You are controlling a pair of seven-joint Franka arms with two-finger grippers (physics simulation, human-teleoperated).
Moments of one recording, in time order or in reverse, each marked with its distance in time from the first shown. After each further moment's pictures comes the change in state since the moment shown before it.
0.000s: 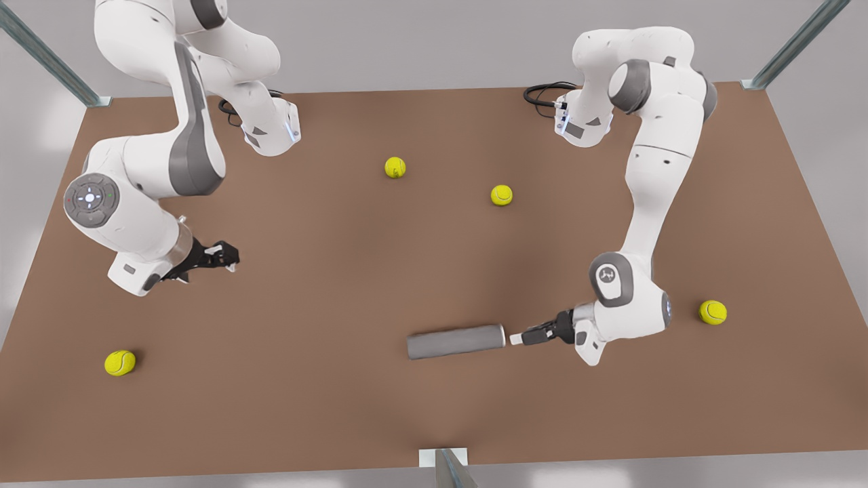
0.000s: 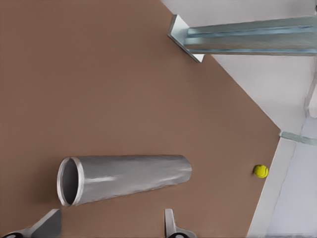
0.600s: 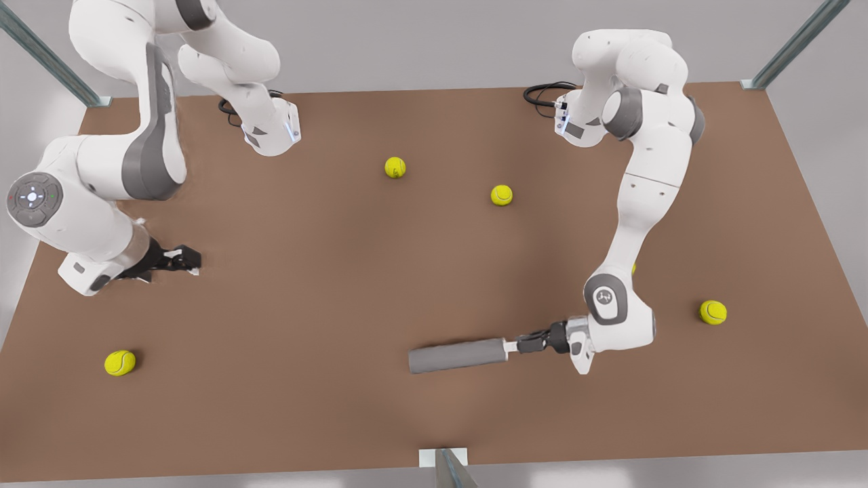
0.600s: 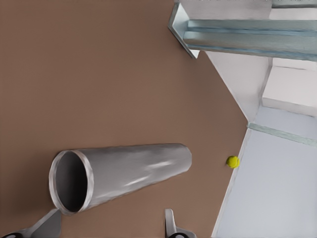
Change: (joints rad) left arm 0.003 0.183 0.000 0.124 -0.208 -0.037 0.182; right arm -0.217 -0.020 0.081 -0.002 -0.022 0.000 0.030
